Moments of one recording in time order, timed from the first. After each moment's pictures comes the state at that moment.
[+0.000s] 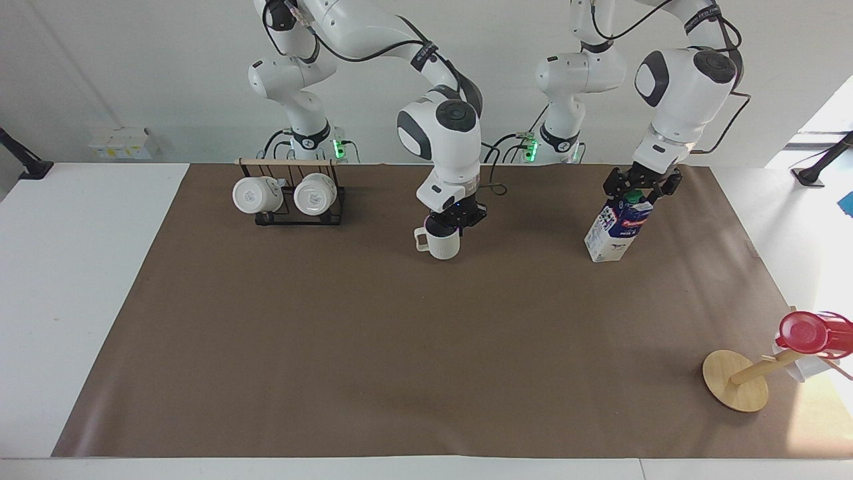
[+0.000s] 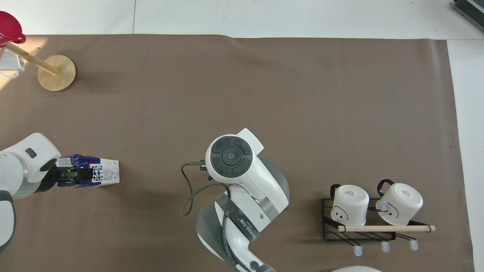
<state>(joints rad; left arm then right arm) 0.02 -0.32 -0.04 -2.35 -0.04 2.07 0.05 0.63 0.34 0.09 -1.75 0.05 2.14 0.78</state>
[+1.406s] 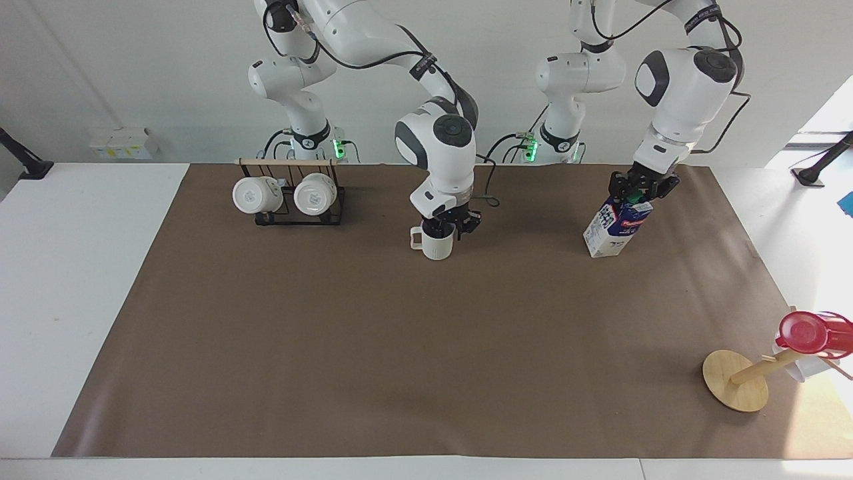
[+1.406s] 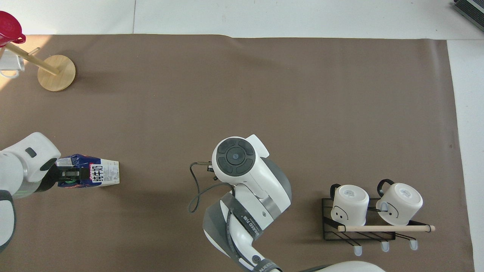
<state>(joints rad) 0.02 -0.32 -0.04 -2.33 -0.04 2.06 0.03 0.62 0.34 0.09 -1.81 0.05 2.16 0.86</state>
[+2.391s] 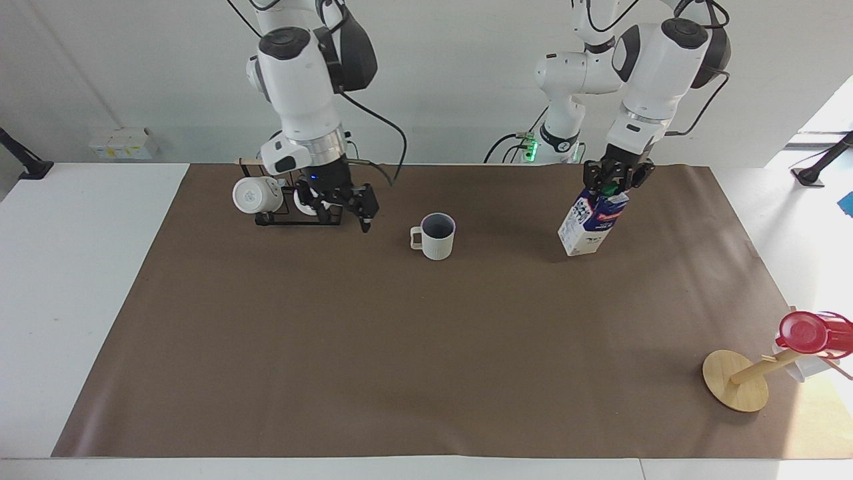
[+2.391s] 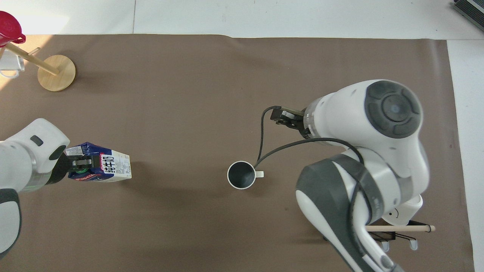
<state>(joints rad) -0.20 -0.31 -0.06 -2.20 -0.04 2.02 -0.28 0.17 0.01 0.07 -1.78 0.05 1.96 0.56</state>
